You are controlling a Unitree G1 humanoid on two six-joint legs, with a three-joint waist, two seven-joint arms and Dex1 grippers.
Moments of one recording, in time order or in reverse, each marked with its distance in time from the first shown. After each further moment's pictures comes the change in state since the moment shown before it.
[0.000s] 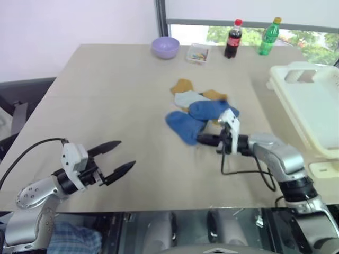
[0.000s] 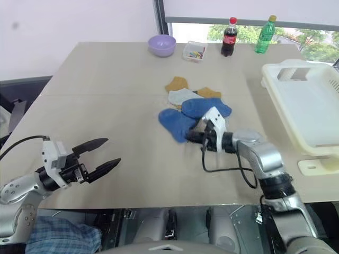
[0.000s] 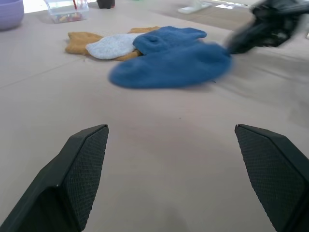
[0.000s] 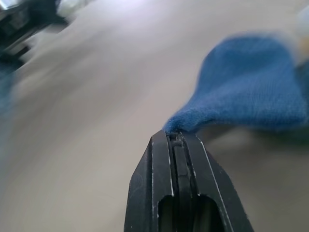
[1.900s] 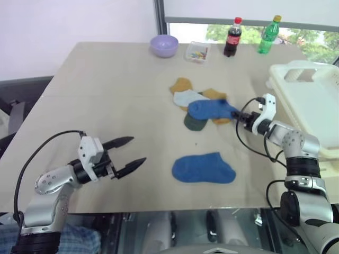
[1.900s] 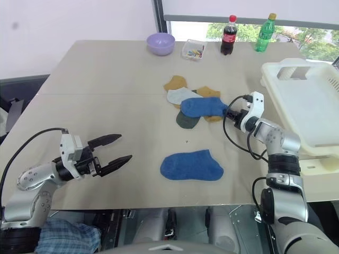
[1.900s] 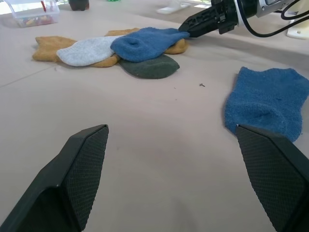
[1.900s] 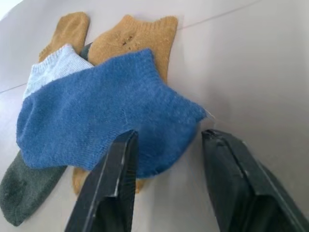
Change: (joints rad) left arm -0.138 -0.013 -0.108 0.080 0.053 -0.020 -0.042; right arm -0.249 0.159 -0.472 0.561 0.020 0.003 -0.558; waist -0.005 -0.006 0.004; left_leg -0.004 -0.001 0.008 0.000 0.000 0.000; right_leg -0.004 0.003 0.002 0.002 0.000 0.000
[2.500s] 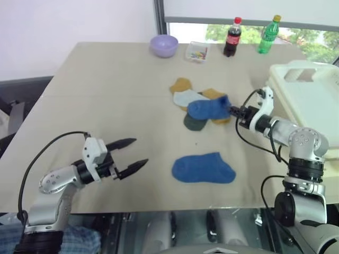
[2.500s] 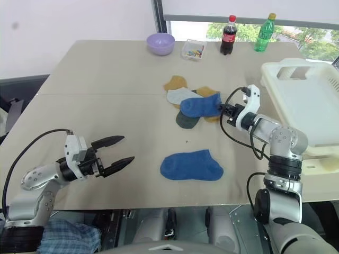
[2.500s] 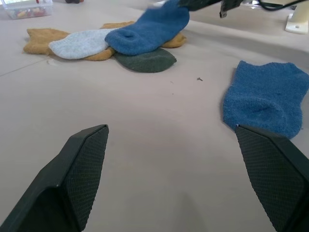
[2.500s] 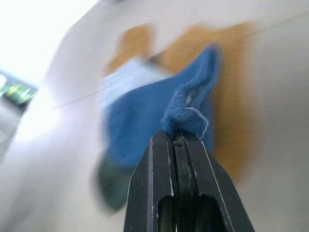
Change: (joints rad) left arm -0.025 -0.010 -0.038 0.029 0.020 -0.009 -0.005; right arm 0.049 0.072 -0.097 -0.372 0.291 0.430 -0.119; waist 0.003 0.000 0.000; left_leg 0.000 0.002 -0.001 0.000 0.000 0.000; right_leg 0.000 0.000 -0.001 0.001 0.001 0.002
